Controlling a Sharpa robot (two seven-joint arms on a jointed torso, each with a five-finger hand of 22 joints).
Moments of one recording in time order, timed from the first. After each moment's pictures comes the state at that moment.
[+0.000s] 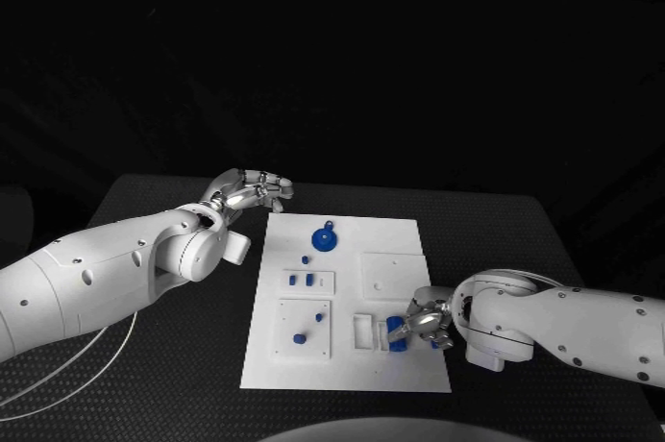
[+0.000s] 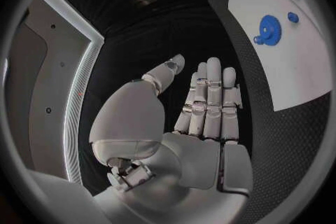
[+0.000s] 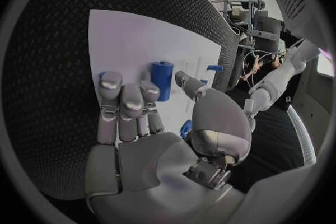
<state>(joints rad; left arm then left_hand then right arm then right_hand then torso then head) 1.19 -0.72 -0.10 1.28 -0.24 -0.28 0.30 1.12 -0.13 0.53 -0.23 0.10 0.85 0.18 0.29 0.48 1.20 0.11 0.12 0.22 1.04 0.01 0.81 0.44 0.02 0.80 -0.09 0.63 1.27 1.09 -0.90 -0.22 1.68 -1.01 -0.04 -0.58 0.78 -0.23 0.65 0.00 0.05 0.94 0.09 0.36 0.58 1.17 -0.02 1.14 1.08 1.30 -0.12 1.29 1.02 0.21 1.25 -0.06 1.00 1.31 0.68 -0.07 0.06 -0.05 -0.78</state>
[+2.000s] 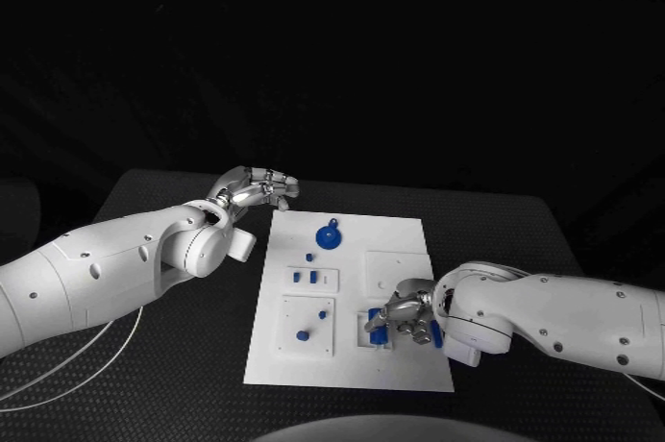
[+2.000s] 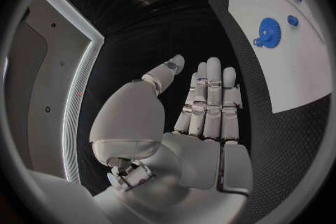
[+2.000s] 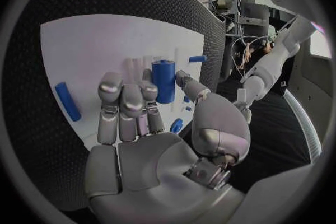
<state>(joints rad) 1.19 -0.72 -0.10 1.28 -0.24 -0.27 0.29 1.11 -0.12 0.53 -0.22 0.10 0.85 0.18 0.29 0.48 1.20 0.11 0.12 0.22 1.04 0.01 0.81 0.44 0.02 0.80 -0.09 0.62 1.27 1.12 -0.82 -0.22 1.69 -0.85 -0.10 -0.60 0.69 -0.14 0.72 -0.13 0.04 0.99 0.08 0.34 0.60 1.16 -0.03 1.13 1.09 1.30 -0.12 1.29 1.04 0.21 1.24 -0.06 1.04 1.31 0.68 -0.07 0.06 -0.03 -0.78</state>
